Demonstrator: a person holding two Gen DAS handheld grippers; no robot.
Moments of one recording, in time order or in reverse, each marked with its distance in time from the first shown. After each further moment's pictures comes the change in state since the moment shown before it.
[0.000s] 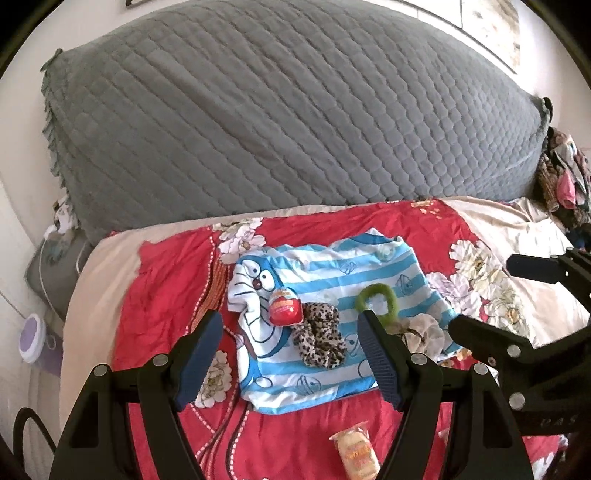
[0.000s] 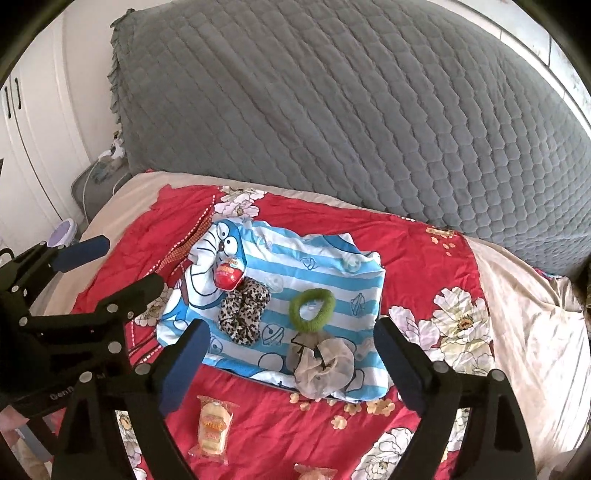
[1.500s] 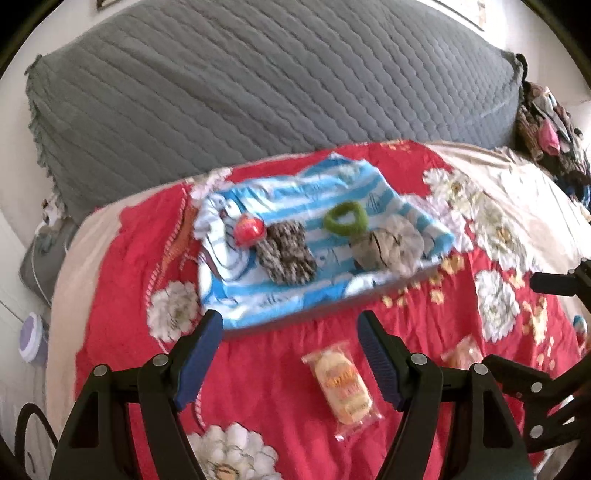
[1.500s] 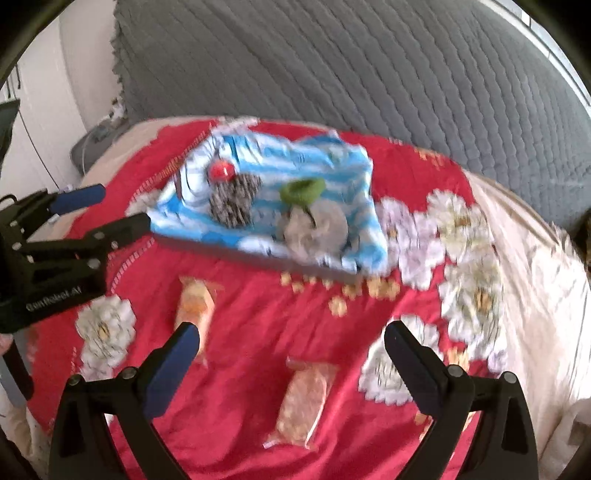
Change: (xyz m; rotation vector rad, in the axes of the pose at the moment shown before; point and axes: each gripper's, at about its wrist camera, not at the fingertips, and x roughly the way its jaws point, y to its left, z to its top) left arm 0.004 -0.044 -0.110 0.111 0.064 -0.033; right arm 0.000 -0.012 -0.145 0.028 0.112 -0.001
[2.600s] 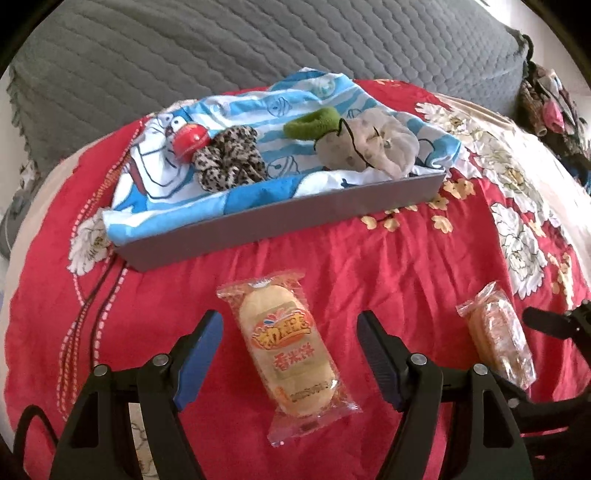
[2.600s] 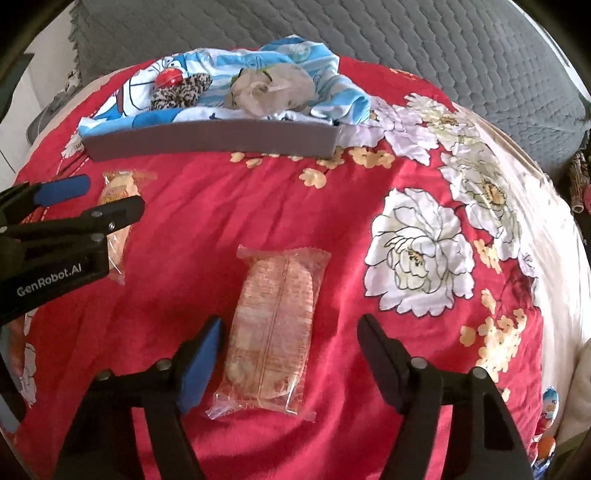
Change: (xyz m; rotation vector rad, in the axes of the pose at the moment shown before) left arm 0.086 -0.046 -0.061 -0.024 0.122 -0.044; right arm 0.079 -0.009 -0.090 0.086 0.118 -0.114
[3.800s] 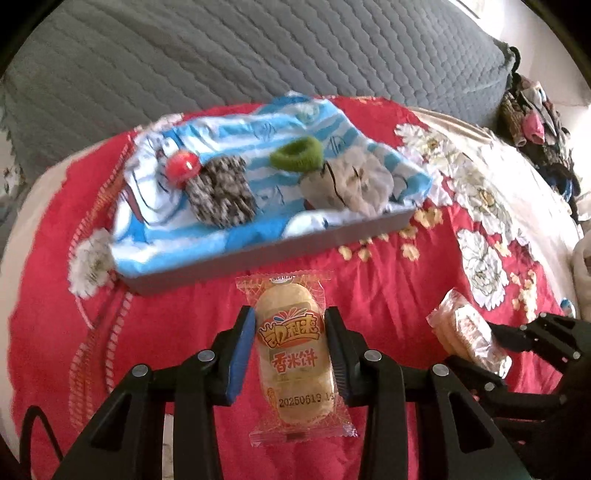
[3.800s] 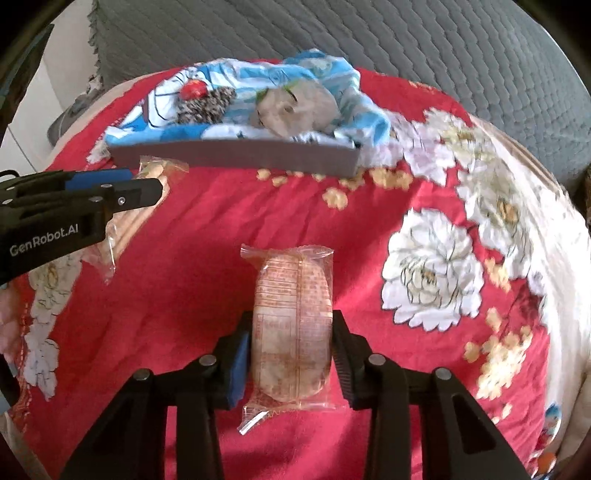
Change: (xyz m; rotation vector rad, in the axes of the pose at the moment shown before) left arm -0.038 0.011 0.029 0.013 -0.017 -0.079; right arm -0.020 0.003 0.012 -0.042 -0.037 0.080
